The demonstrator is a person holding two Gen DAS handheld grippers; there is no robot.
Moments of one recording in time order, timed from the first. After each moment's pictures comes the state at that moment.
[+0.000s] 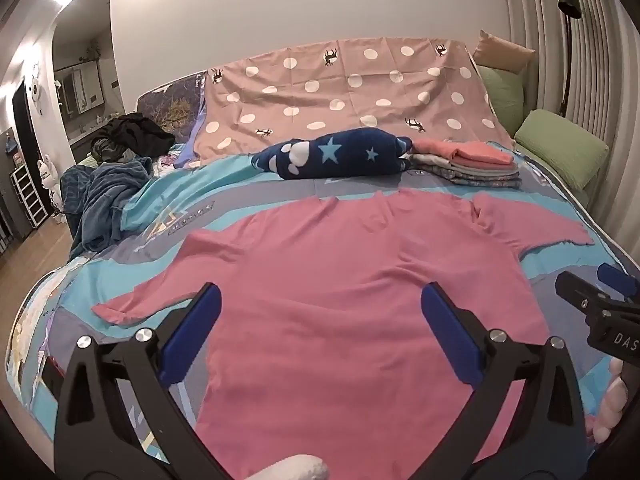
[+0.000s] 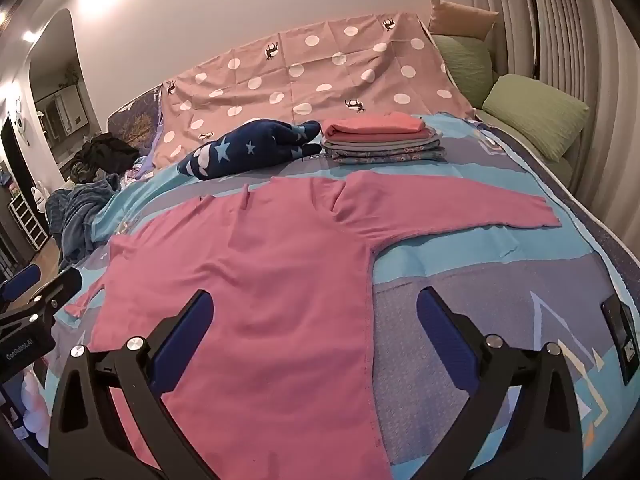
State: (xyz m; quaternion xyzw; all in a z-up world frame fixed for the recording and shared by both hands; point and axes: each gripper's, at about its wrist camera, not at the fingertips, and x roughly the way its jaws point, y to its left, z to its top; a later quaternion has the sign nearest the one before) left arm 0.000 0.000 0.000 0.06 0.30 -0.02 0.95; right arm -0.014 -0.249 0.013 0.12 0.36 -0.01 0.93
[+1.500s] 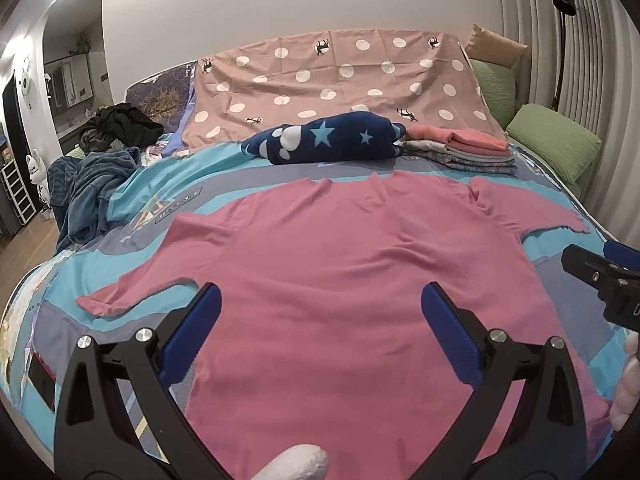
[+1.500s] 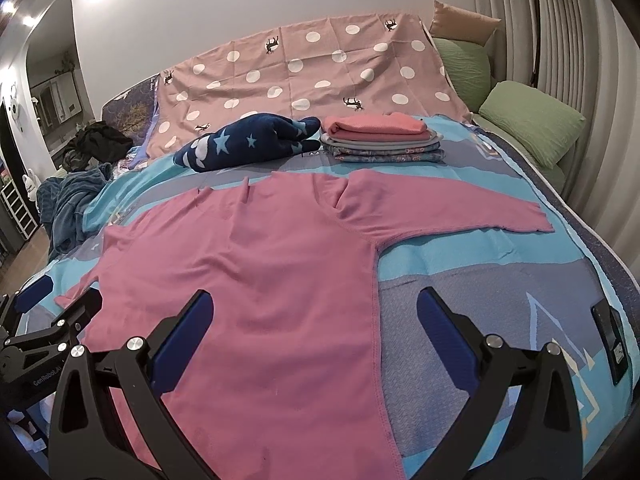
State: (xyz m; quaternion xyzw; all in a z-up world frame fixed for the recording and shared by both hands) left arm 0.005 0.009 -0.028 0.05 0.31 -0.04 0.95; right arm -0.014 -0.237 0.014 0.10 0.36 -0.02 0.93
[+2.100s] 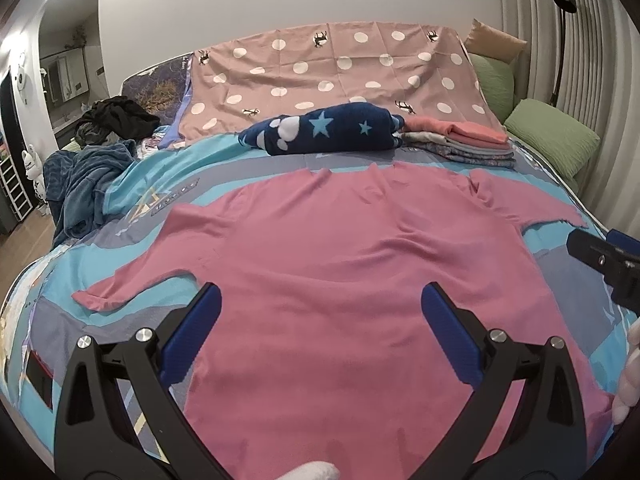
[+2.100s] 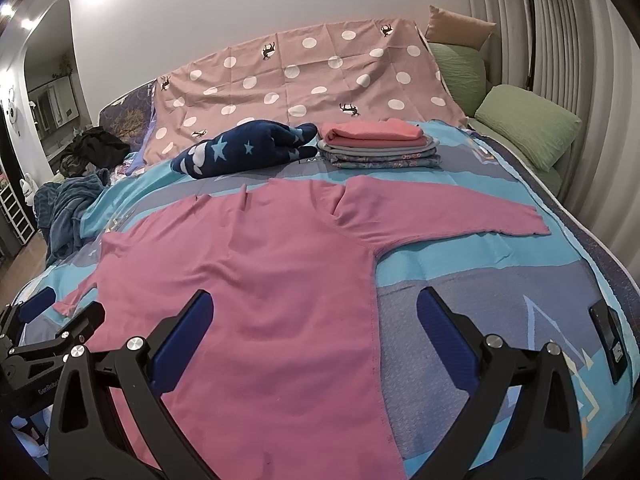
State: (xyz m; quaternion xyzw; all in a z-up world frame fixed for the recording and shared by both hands) left arm 0.008 0.014 -0.038 0.05 0.33 -0.05 0.94; right arm -0.014 -0.233 0.019 0.10 0.35 -0.03 0.93
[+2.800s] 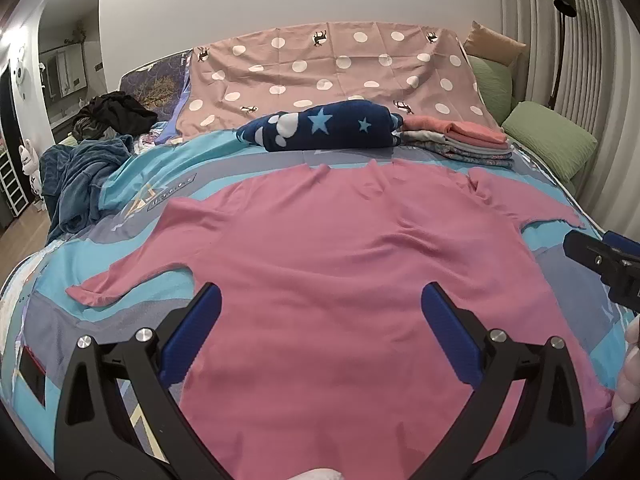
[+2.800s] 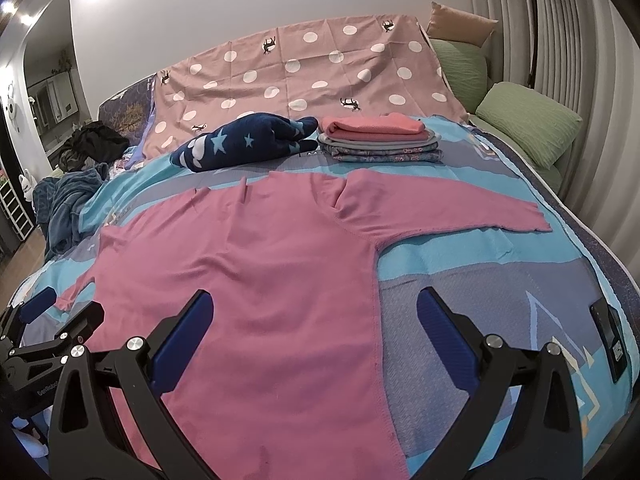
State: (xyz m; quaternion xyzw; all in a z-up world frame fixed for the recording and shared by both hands) left arm 0.006 0.017 -0.046 0.04 0.33 -0.05 0.94; right arm -0.013 -0.229 0.010 0.09 0.36 -0.03 0.93
